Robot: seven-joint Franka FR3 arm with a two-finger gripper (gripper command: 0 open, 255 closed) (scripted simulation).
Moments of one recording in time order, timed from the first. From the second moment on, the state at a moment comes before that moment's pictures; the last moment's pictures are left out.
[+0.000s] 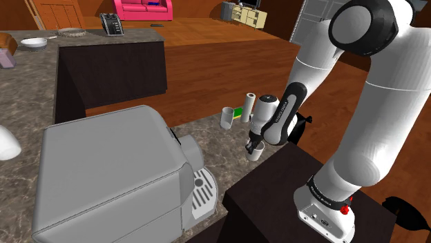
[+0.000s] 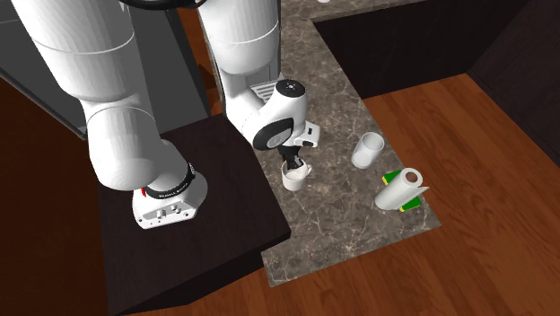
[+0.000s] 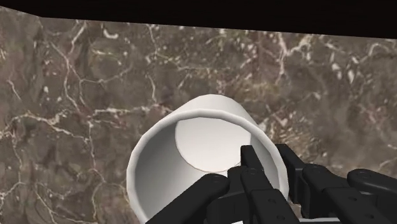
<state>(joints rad) 0.00 0.28 -0.14 -2.82 -0.37 3.09 0.10</state>
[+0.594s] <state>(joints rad) -0.02 0.25 -0.12 -2.83 -0.36 3.07 0.09</state>
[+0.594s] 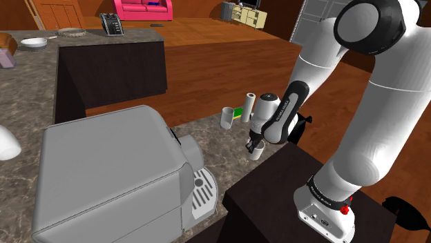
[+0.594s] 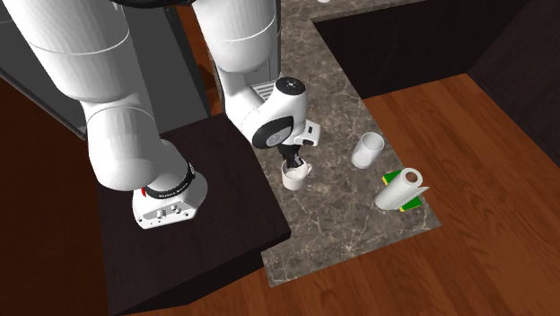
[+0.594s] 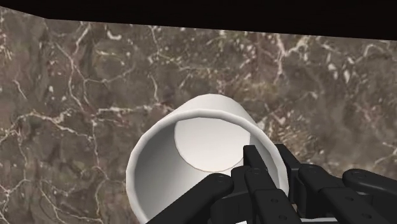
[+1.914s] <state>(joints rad) -0.07 -0.18 -0.02 -2.89 -0.14 2.70 -0.09</state>
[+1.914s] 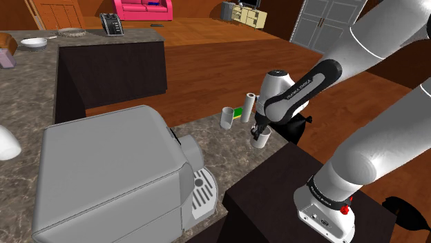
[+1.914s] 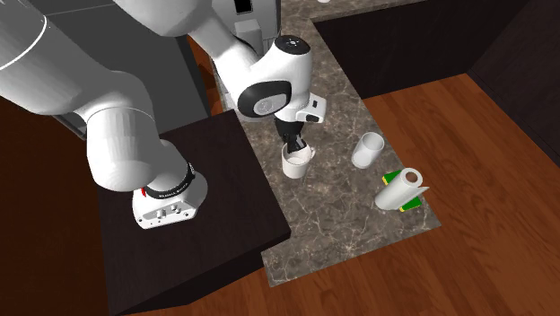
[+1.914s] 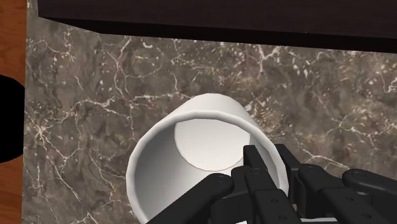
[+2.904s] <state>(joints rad) -0.05 -0.43 -0.02 -2.84 -0.10 2.40 -0.13</state>
